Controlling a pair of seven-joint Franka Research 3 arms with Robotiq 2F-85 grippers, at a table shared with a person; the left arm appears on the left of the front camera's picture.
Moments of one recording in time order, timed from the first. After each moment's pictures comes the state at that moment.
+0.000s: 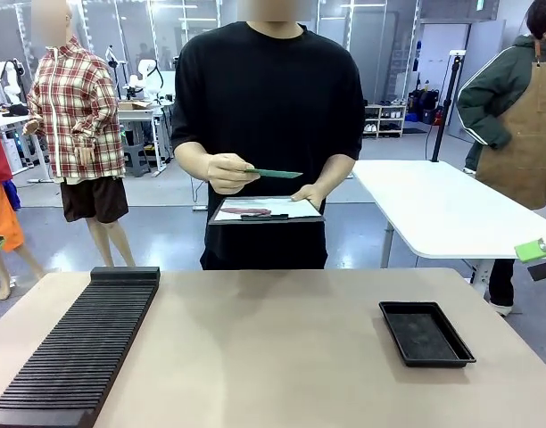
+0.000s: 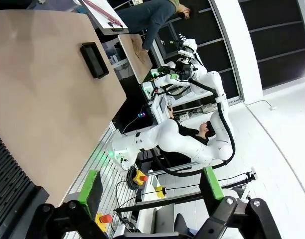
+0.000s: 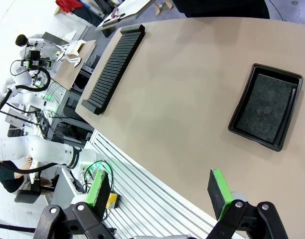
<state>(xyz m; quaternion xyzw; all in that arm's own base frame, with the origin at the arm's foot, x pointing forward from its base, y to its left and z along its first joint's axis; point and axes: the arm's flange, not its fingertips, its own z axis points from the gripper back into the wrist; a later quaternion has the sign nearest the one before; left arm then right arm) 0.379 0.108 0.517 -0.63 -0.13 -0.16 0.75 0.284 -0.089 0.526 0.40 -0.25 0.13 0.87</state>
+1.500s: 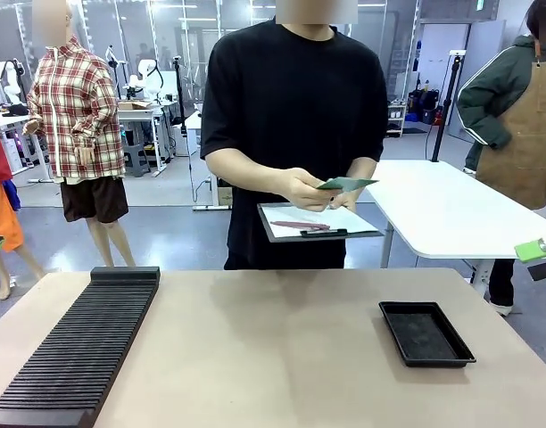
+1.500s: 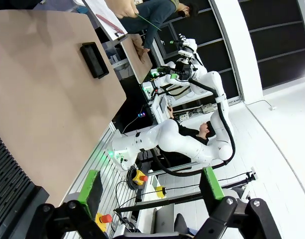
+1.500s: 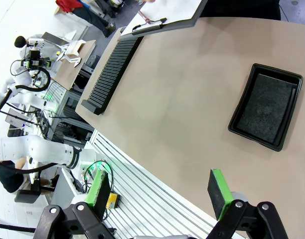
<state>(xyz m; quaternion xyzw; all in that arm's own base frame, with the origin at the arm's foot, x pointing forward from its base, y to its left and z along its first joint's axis) 0.379 0.108 0.517 -0.63 -0.13 -0.16 0.75 0.284 -0.089 0.526 0.40 -0.25 0.13 0.87</state>
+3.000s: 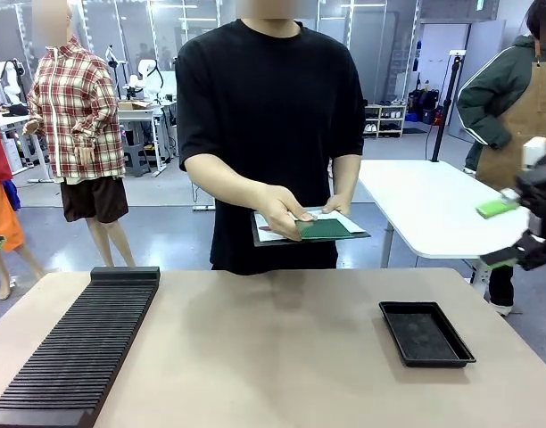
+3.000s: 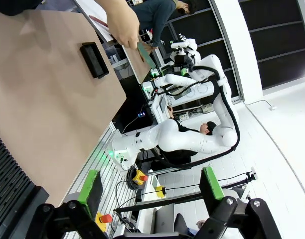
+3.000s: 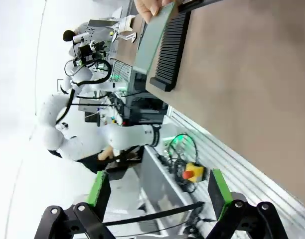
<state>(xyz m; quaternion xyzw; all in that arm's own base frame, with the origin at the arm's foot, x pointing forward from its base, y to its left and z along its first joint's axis) 0.379 0.108 0.516 -0.63 -0.13 -0.16 0.75 0.345 -0.036 0.541 0.55 -0.04 0.07 0.83</state>
